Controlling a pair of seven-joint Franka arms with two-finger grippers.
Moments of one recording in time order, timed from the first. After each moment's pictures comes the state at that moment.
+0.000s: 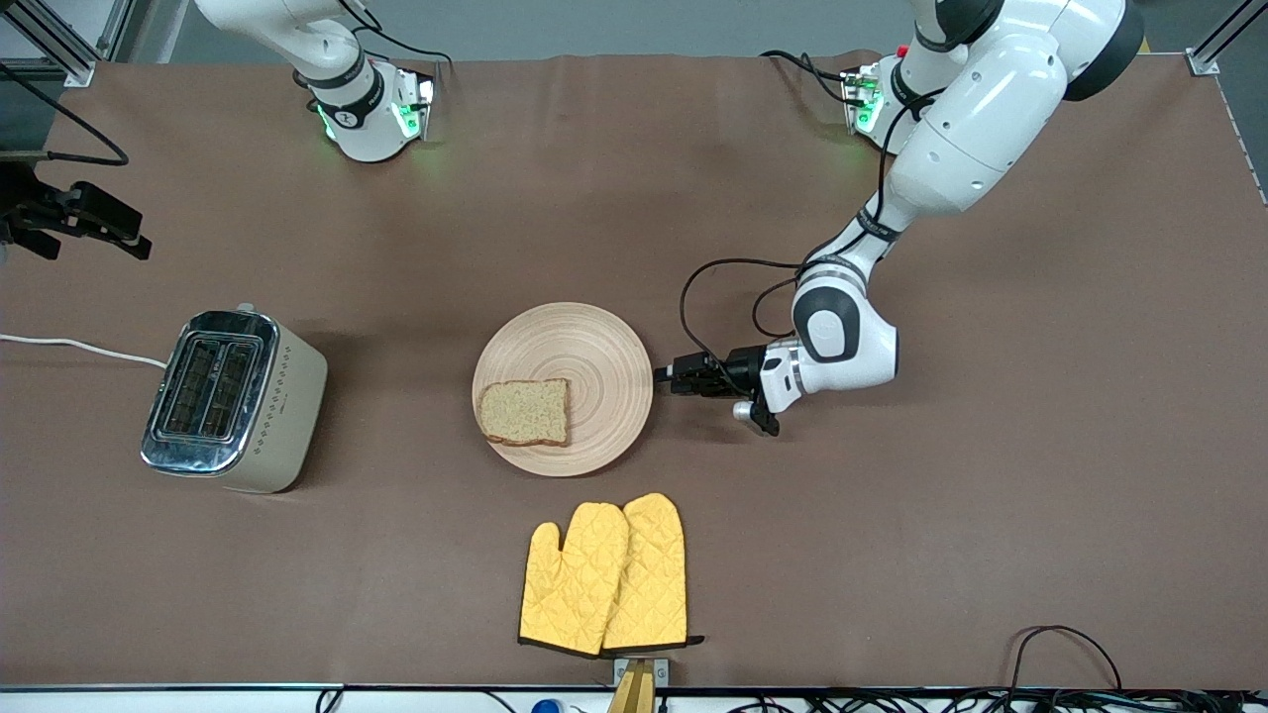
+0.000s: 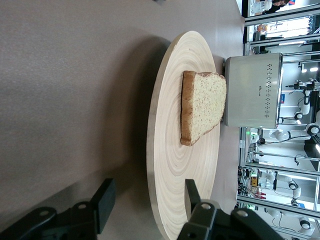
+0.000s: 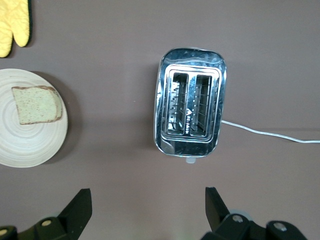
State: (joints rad) left arm -0.20 0.81 -0.36 -1.78 -1.48 2.39 0.92; right arm 0.27 -0.02 -0.29 -1.53 -0.02 1.49 -0.01
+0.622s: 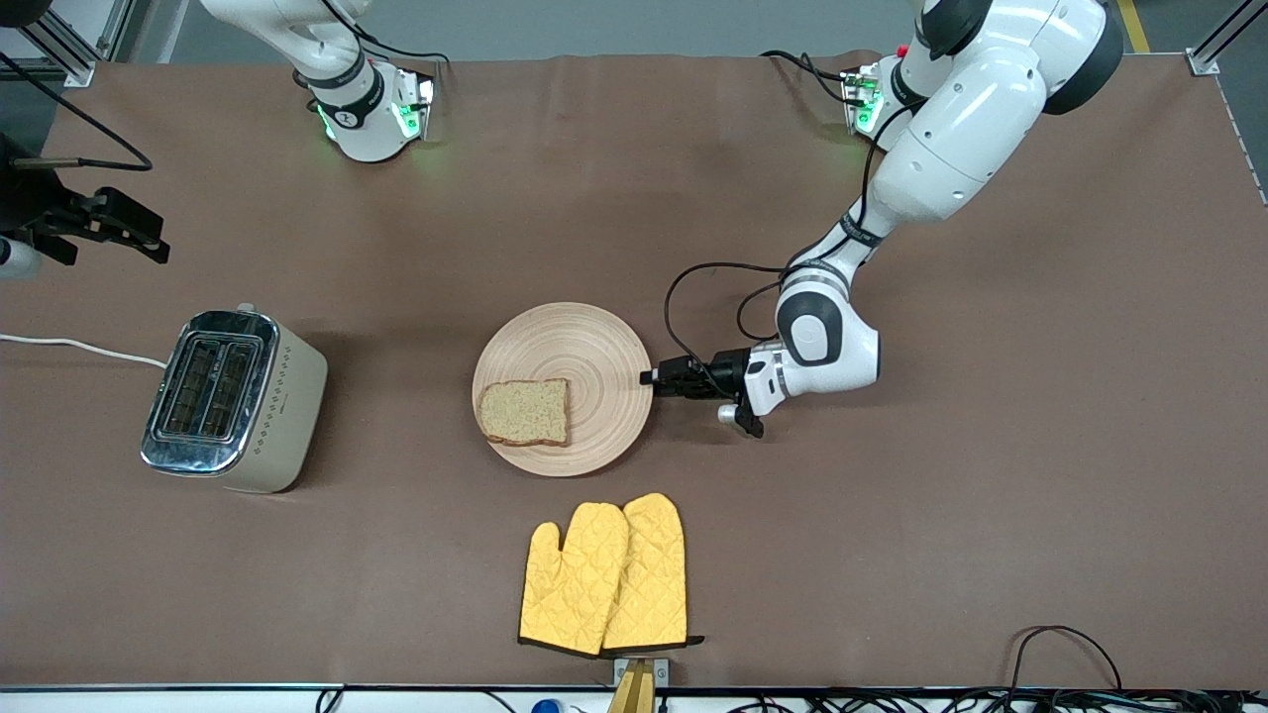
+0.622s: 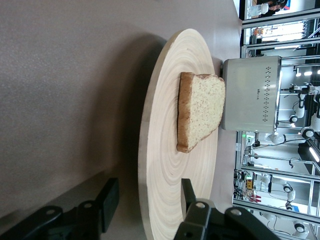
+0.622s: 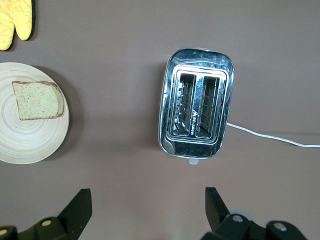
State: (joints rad) left arm -0.24 0.85 -0.36 -1.72 -1.51 2.41 0.92; right arm -0.05 -0.01 0.06 -1.53 -0.03 1.49 0.00
